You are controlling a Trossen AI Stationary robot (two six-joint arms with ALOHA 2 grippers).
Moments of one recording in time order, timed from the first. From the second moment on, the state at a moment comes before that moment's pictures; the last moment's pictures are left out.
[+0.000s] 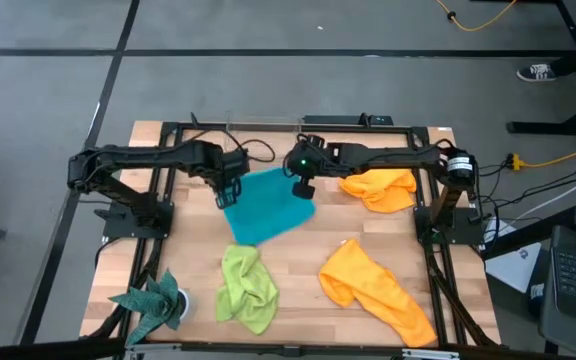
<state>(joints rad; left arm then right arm) 0.27 1.39 1.06 -1.07 -0.21 -0.12 -0.21 1.82 1.39 -0.48 0.29 -0.14</state>
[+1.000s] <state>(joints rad) -0.05 1.39 0.95 -0.85 -0.14 -0.39 -0.10 1.83 1.23 -0.55 0.12 -0.09</state>
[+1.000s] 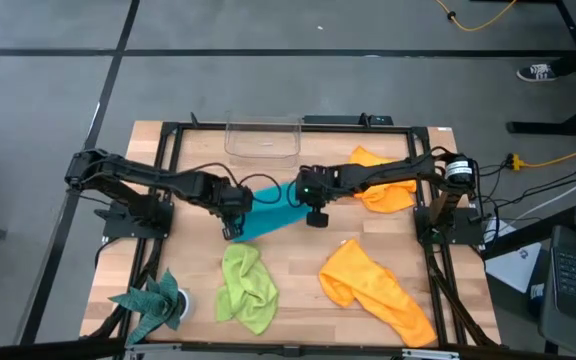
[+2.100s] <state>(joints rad) -0.11 1.37 0.96 -0.78 0.00 -0.55 -0.08 1.83 1.35 -0.90 -0.01 -0.09</state>
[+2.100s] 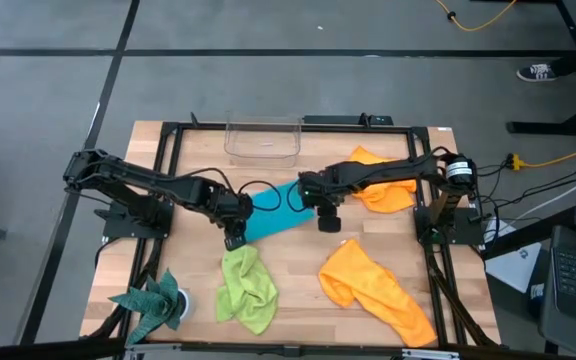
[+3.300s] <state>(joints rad) -0.05 1.00 1.04 -0.81 -0.23 -0.57 -0.20 2.04 1.33 -0.36 0.10 0.05</state>
